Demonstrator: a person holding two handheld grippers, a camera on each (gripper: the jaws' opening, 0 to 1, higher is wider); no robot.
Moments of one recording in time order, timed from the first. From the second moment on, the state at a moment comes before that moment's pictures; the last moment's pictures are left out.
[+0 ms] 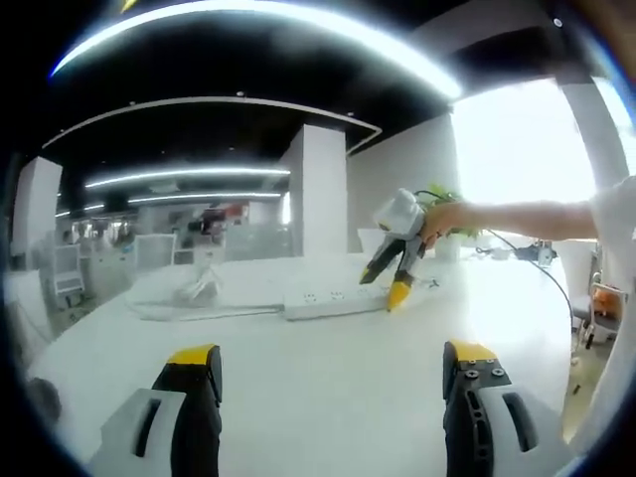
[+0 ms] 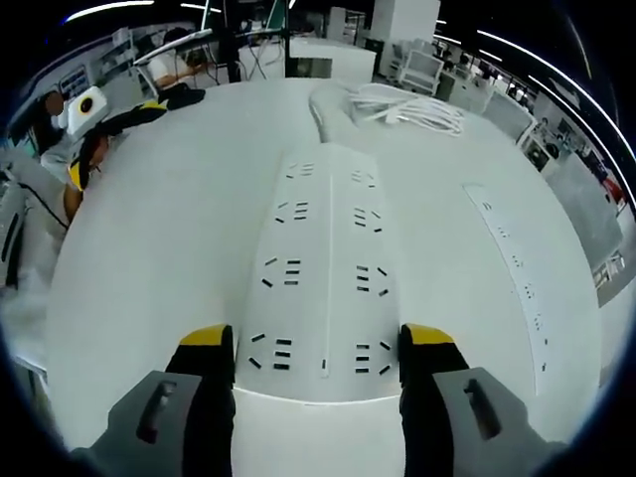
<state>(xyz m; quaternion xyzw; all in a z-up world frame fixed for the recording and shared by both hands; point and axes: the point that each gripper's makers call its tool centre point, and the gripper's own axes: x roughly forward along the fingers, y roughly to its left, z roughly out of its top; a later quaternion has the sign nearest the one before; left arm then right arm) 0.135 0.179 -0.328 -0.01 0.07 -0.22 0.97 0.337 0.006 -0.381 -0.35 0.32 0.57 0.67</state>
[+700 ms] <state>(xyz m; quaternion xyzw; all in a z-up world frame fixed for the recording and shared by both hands) 0.144 0.163 -0.326 0.00 0.07 -0.24 0.97 0.333 -0.002 -0.382 -0.38 0.32 0.59 0.64</state>
